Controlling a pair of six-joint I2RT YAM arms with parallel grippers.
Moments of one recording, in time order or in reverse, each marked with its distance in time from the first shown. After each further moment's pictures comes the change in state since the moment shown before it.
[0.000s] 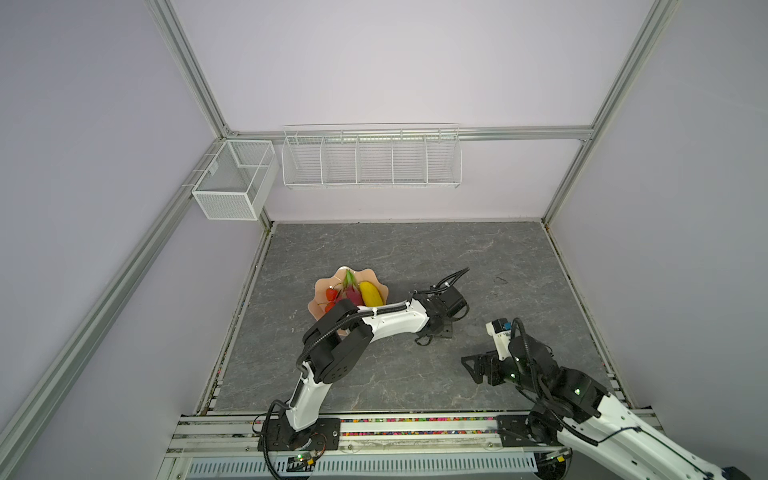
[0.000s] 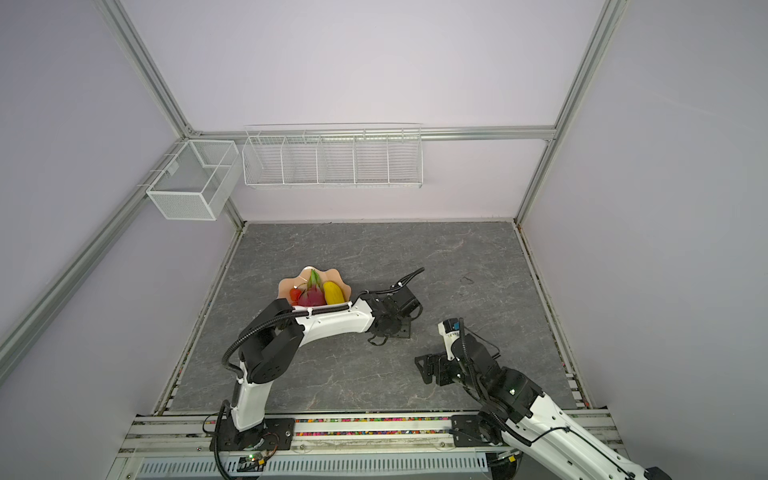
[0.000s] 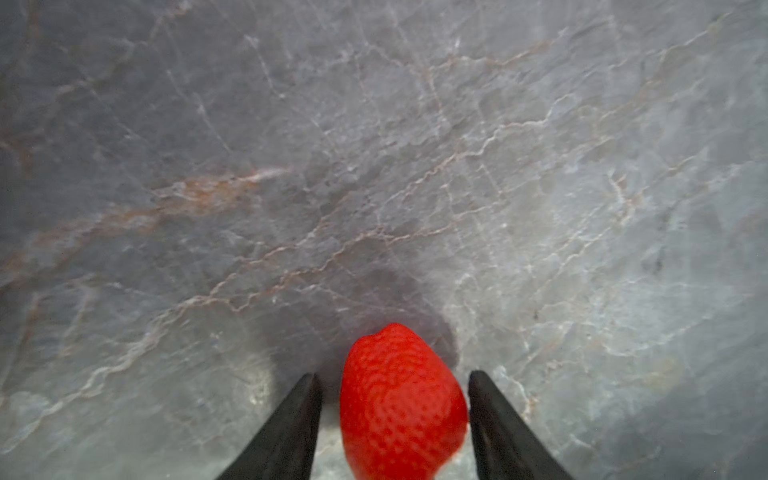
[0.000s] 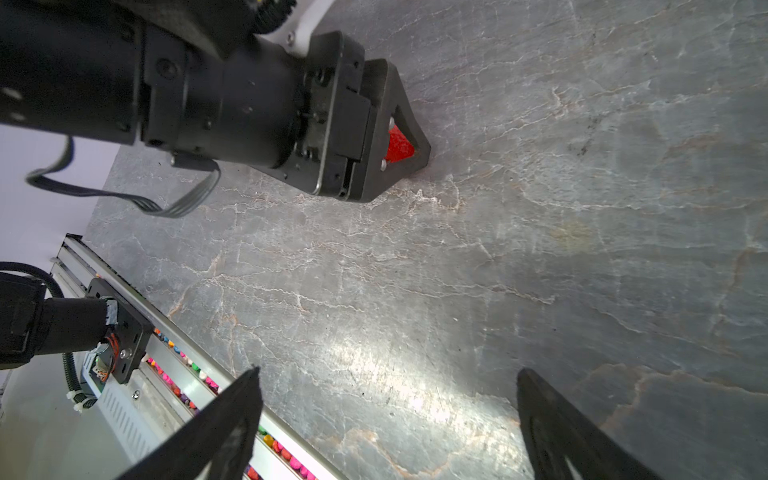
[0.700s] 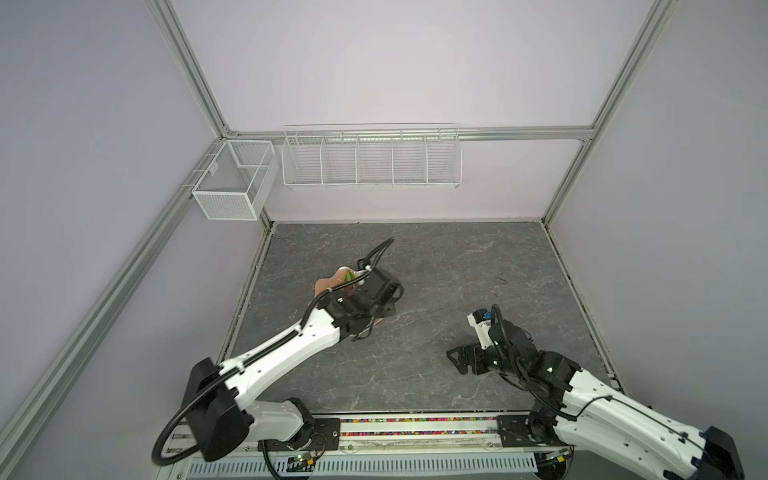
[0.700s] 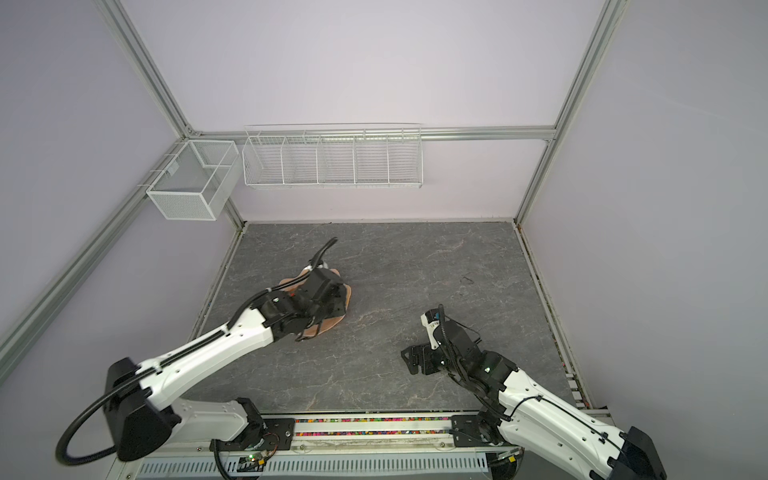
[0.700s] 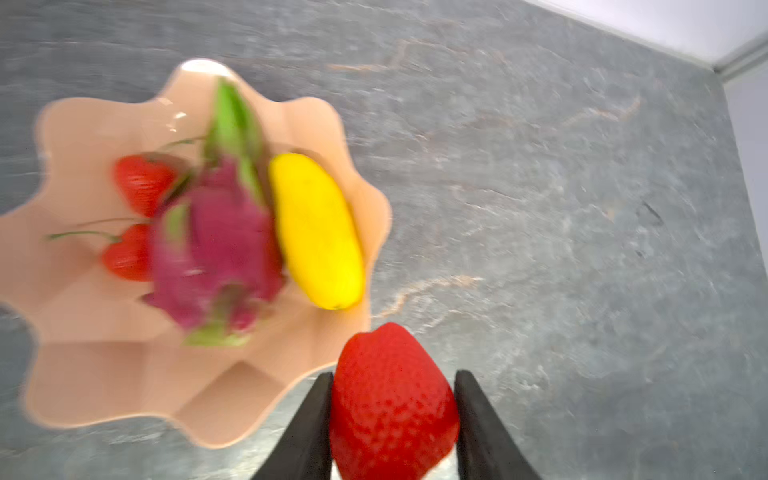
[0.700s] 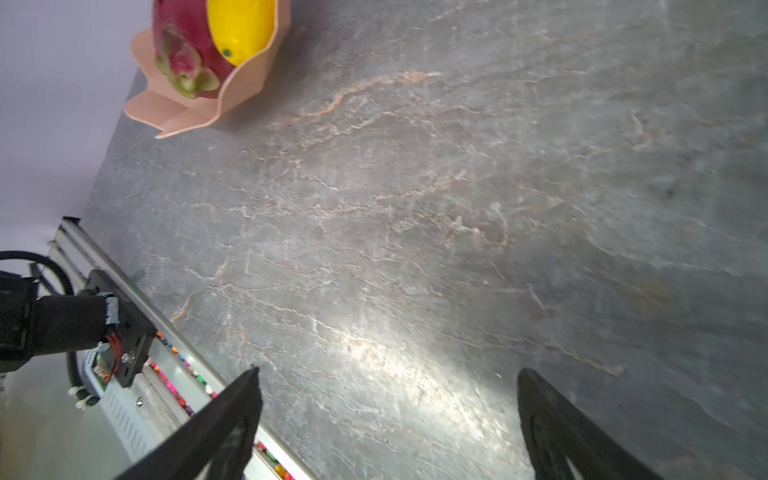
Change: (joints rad) left arm 0.254 -0.829 -0.420 -0.145 -0.237 0.010; right arm 0.000 0.315 0.068 0.226 -0.087 -0.049
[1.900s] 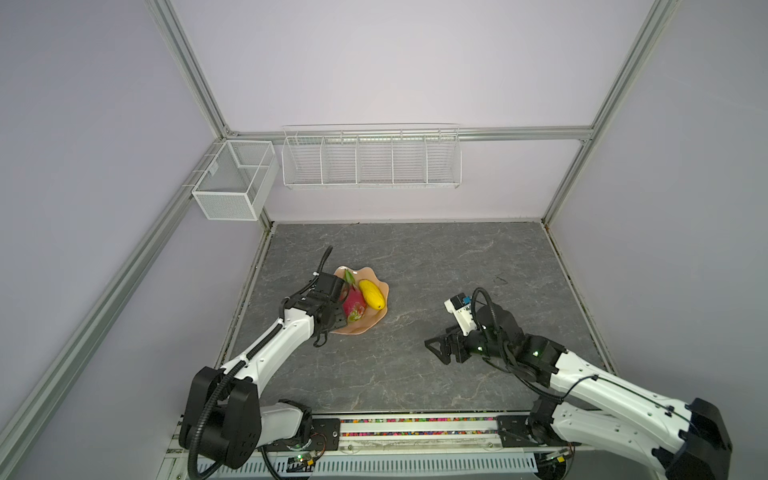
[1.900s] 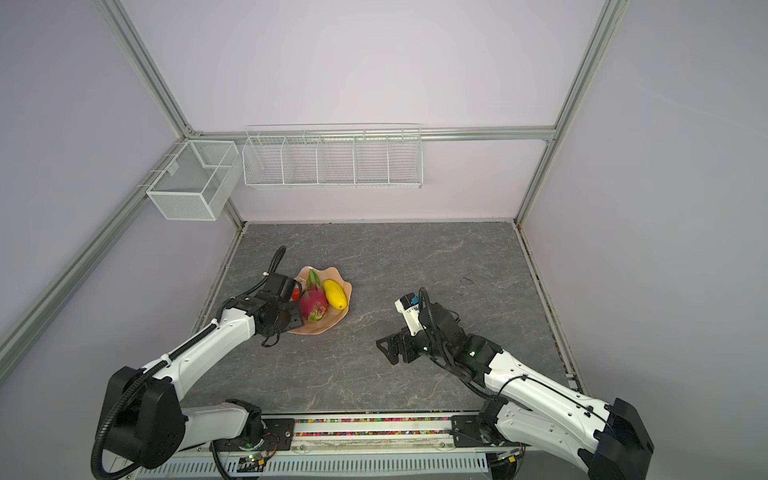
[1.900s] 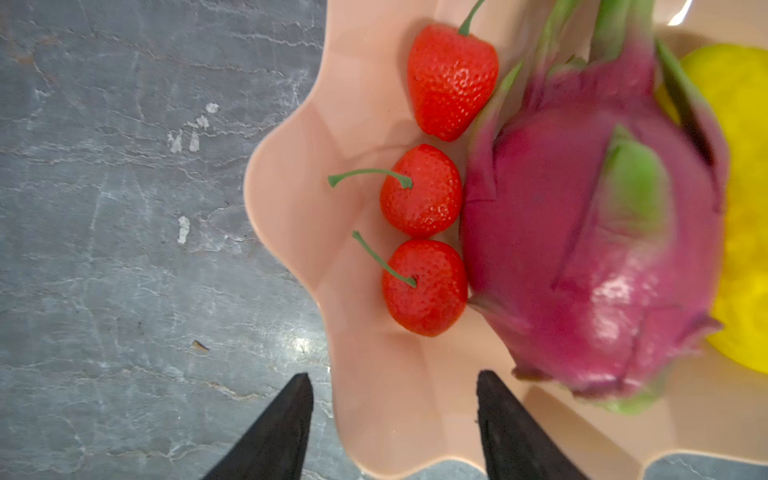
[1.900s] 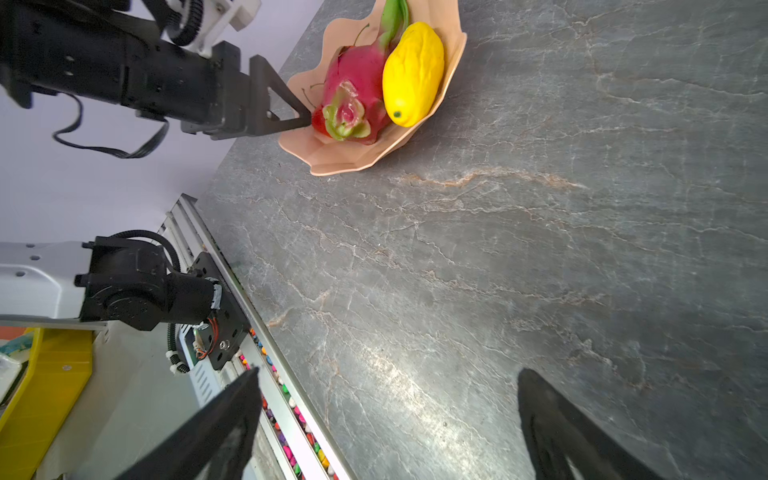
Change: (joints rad) left arm 0.437 0.030 -0.192 -0.023 0.174 0.230; right arm 0.051 0.169 0.171 0.123 -0.082 -0.086
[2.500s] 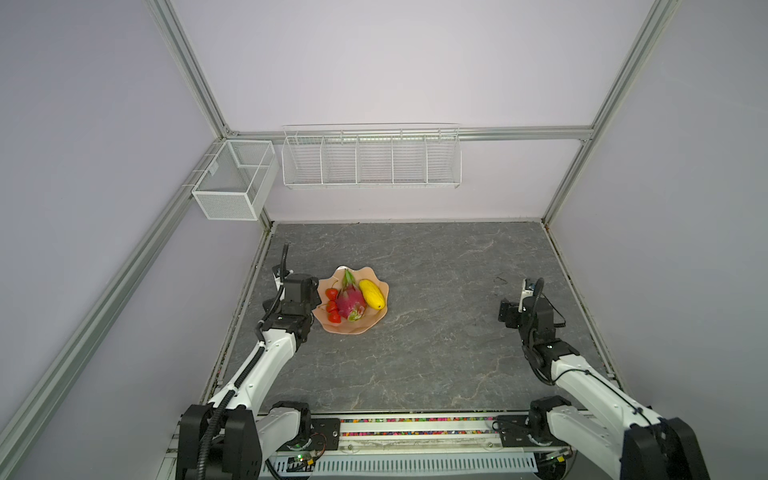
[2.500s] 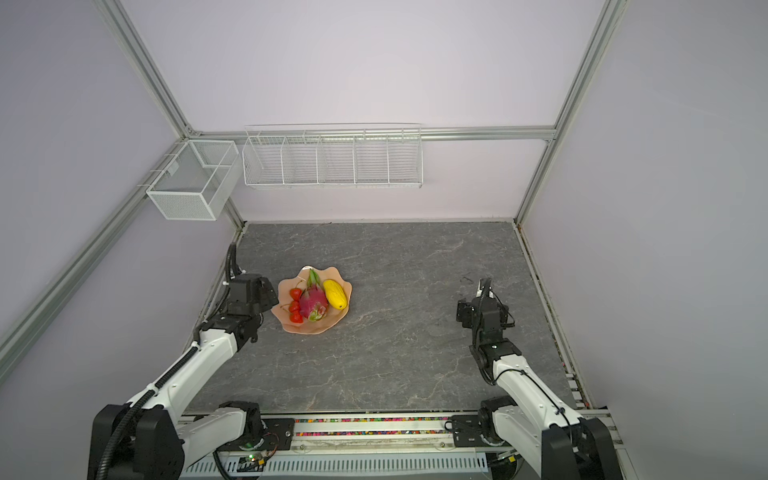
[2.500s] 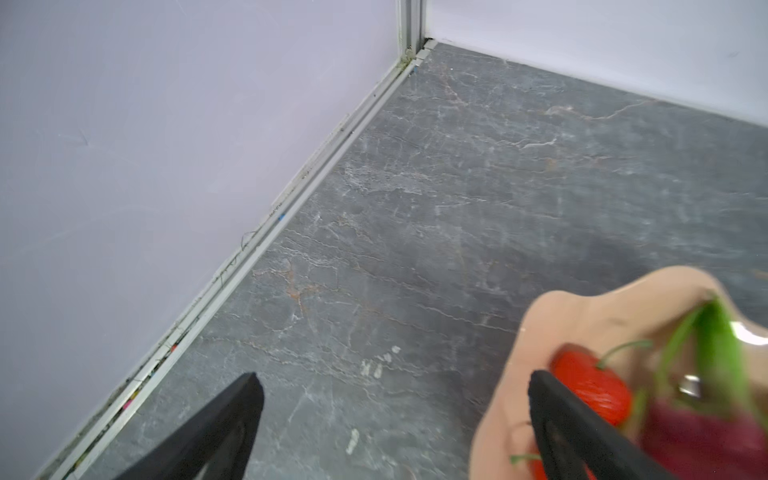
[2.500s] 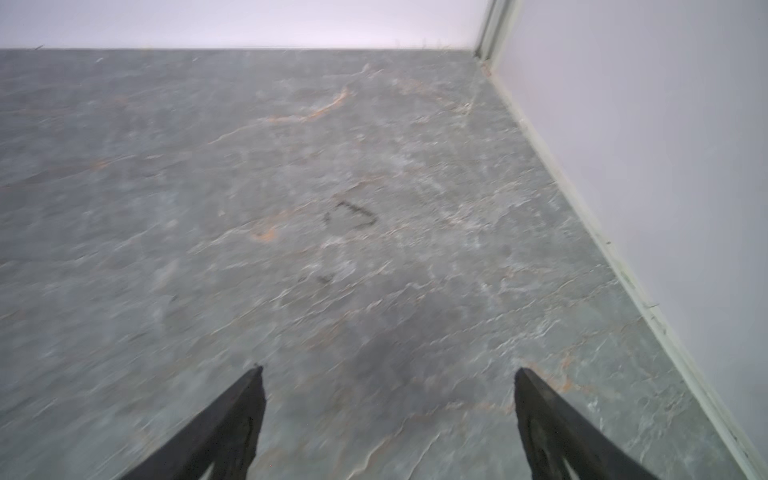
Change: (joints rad) left arm 0.218 -0.135 -0.285 0.637 -0.375 0.309; right arm -0.693 0.083 -0.313 0.499 0.545 -0.373
